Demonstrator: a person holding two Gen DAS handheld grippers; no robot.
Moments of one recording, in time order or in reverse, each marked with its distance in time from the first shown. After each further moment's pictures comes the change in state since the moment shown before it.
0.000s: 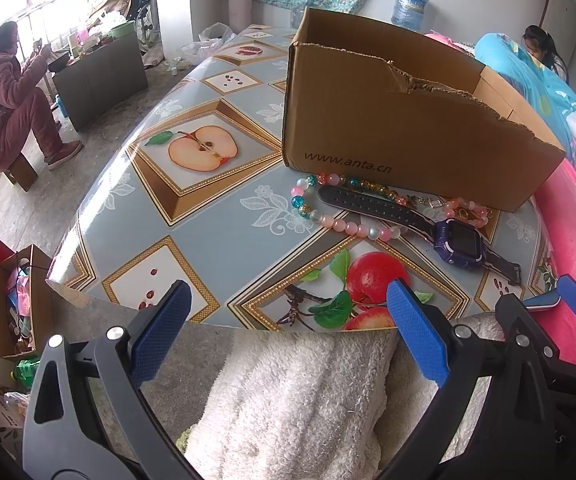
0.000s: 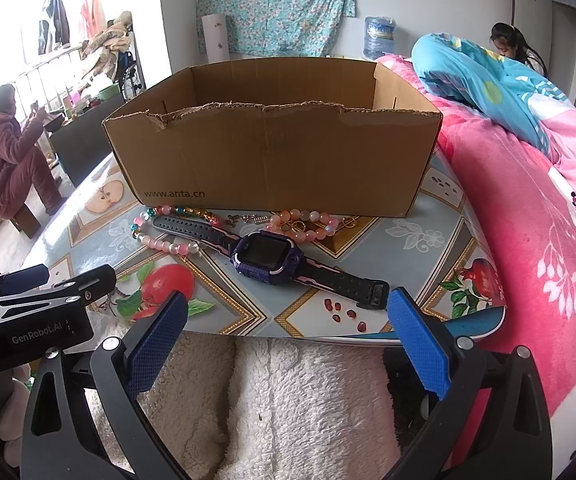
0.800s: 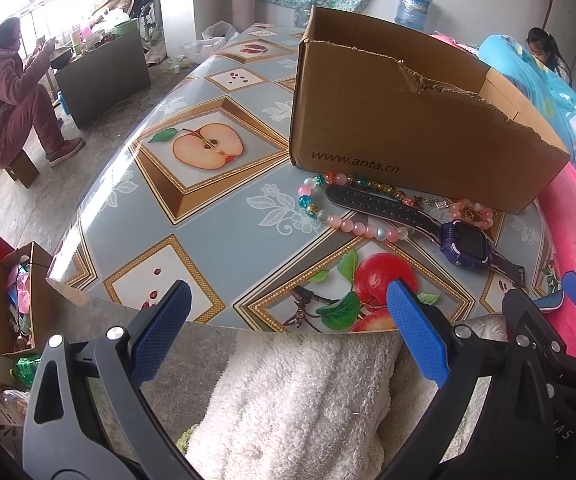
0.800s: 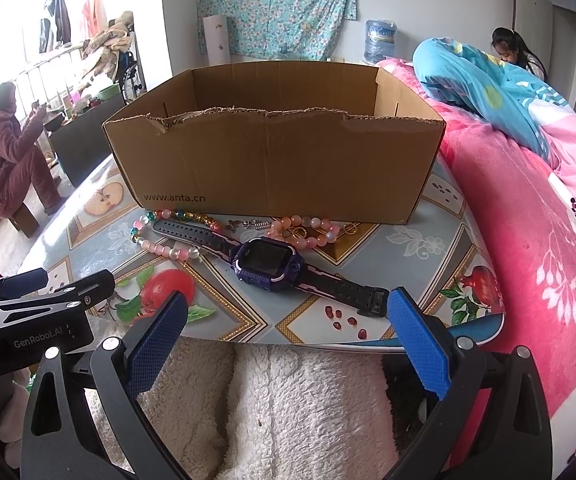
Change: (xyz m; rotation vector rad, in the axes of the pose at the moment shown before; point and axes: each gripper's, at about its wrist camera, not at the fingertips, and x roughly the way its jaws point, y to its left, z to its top) left arm 0.001 0.003 0.001 -0.007 0.001 0.009; right arm 0.000 0.001 0.004 0.000 -0.018 -0.004
